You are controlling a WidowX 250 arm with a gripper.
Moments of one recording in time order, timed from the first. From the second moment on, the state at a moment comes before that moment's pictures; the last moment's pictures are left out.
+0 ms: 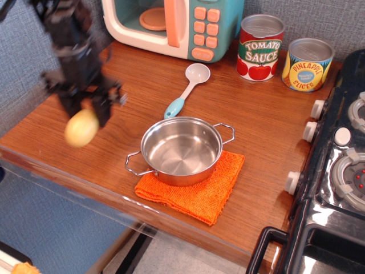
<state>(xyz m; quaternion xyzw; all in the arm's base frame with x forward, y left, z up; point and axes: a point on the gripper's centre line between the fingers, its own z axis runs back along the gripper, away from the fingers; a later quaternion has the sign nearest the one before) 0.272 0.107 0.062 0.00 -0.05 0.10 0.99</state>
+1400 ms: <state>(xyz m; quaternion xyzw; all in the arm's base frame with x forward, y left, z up) 0.320 0.001 0.080 0.00 -0.06 -0.01 1.00</state>
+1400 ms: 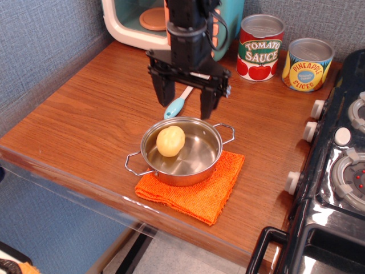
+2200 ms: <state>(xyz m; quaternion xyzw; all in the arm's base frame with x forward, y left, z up) 0.315 0.040 0.114 -0.01 -0.04 0.01 1.00</state>
